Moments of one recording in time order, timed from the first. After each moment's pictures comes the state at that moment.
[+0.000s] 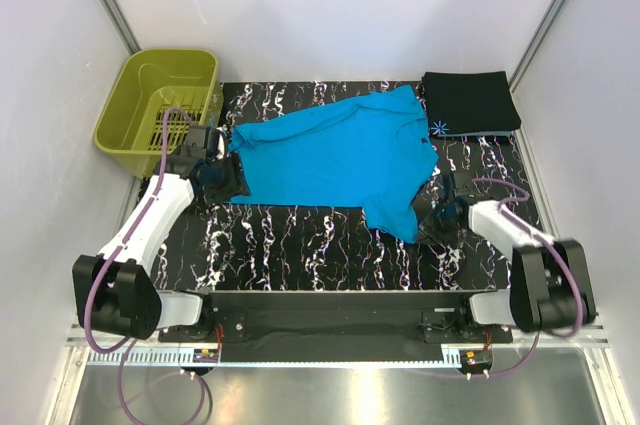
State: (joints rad) left arm -0.17 1.30 1.05 -0.80 0.09 -0.42; right arm 0.13 1.35 0.63 -0.54 -0.18 0.86
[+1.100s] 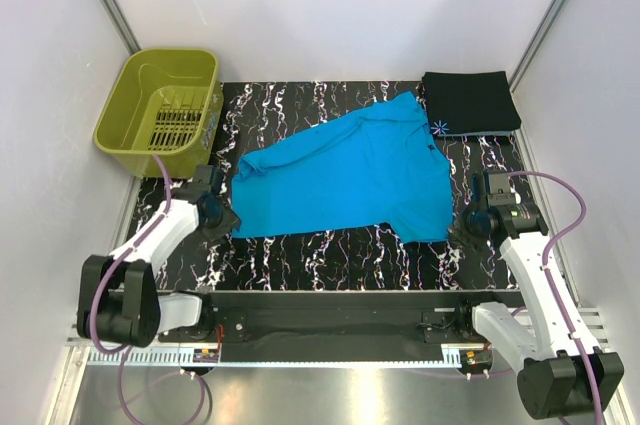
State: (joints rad) left arm -0.14 1.24 0.71 -0.74 -0.11 -0.89; right arm 0.09 0.89 0.83 -1.06 0.05 0.82
